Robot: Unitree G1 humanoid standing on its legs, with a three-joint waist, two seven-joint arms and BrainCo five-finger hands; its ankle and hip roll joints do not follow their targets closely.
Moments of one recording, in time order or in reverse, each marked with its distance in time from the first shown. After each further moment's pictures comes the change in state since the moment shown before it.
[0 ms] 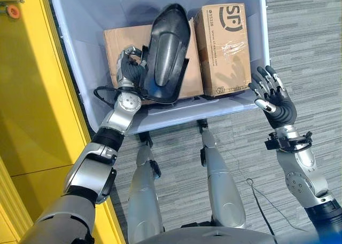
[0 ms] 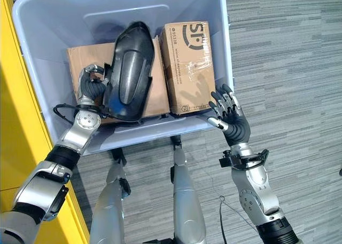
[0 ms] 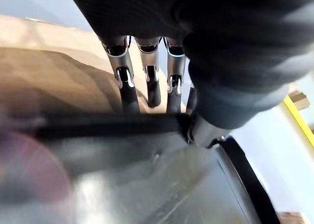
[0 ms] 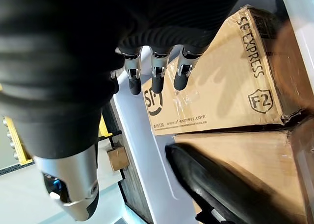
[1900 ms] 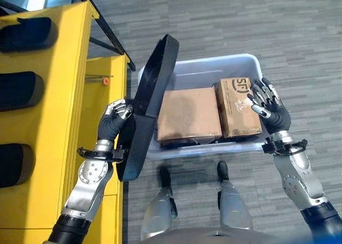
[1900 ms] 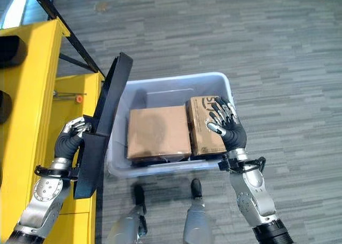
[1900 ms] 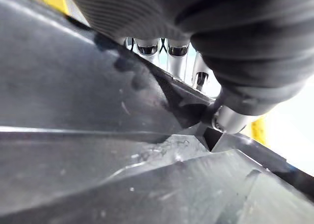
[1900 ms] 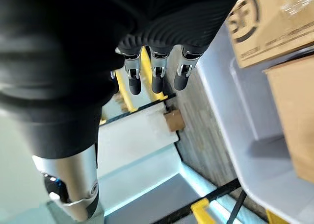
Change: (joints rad) left arm 0.981 0.087 0.255 -0.865 -0.469 -0.166 -0.403; right arm -0.028 0.040 0.034 0.129 -0.009 0.029 0.017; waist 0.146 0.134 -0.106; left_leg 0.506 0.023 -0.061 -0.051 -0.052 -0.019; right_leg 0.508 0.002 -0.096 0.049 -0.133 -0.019
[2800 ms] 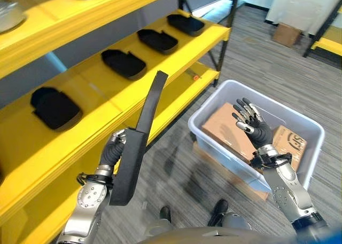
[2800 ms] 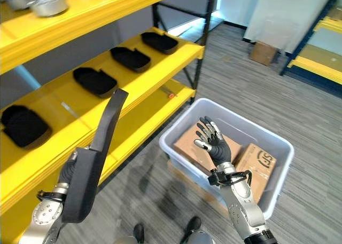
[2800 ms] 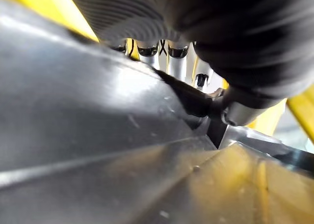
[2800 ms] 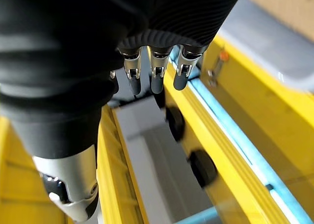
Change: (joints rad) left arm 0.142 -0.045 0.086 0.060 0.152 0.055 -0.047; right arm 0.087 0.089 0.033 0.028 -0.040 0.052 0.050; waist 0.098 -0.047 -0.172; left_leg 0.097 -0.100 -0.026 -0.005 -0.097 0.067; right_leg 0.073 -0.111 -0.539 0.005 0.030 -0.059
